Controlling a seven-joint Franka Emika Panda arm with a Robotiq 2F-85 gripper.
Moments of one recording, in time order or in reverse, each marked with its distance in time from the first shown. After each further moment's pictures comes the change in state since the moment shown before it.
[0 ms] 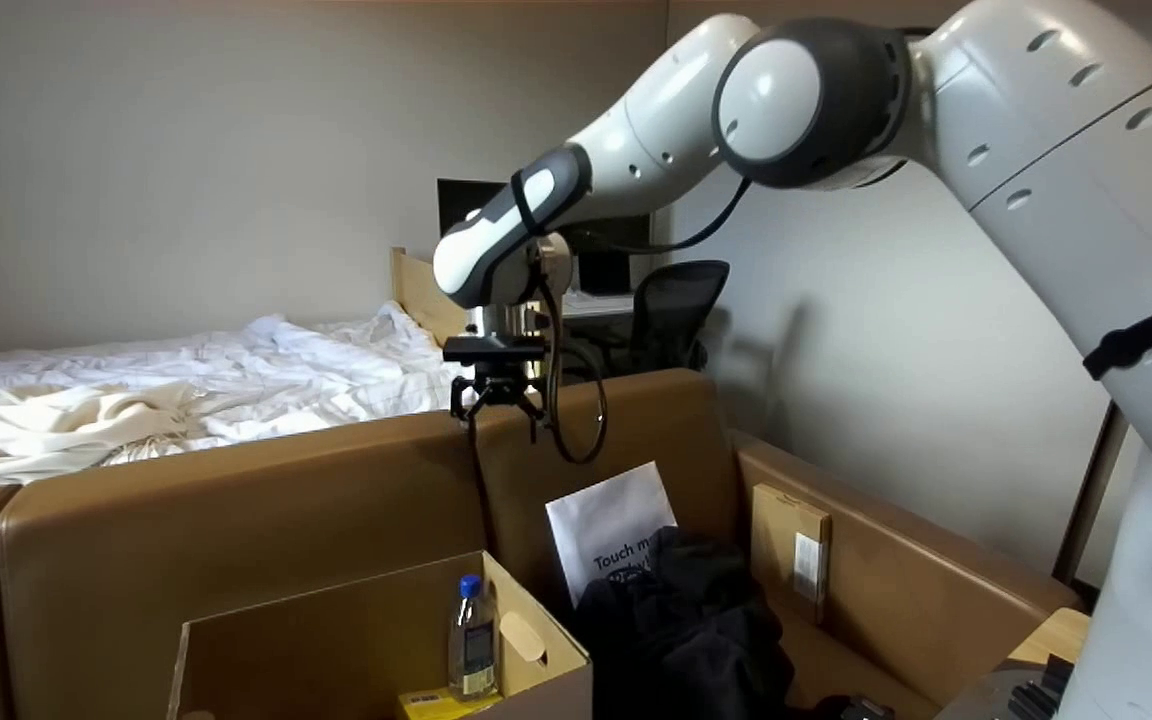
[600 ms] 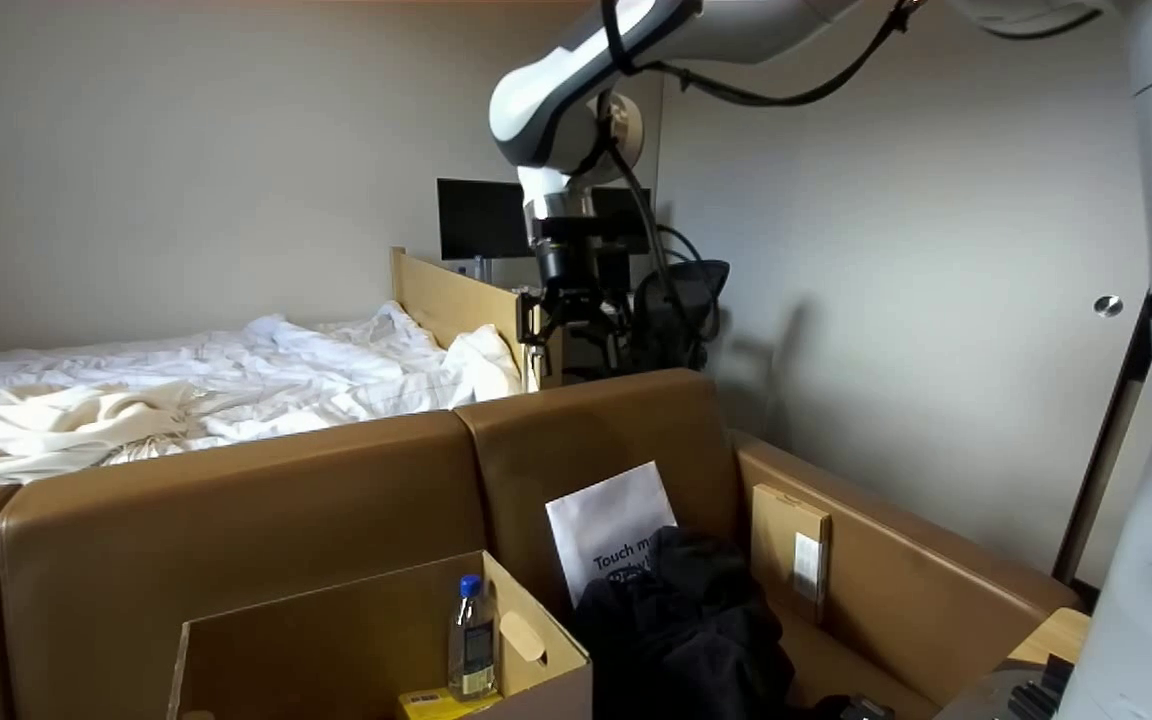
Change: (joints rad) arm -0.099 -0.449 0.060 -0.301 0.009 -0.424 -0.389
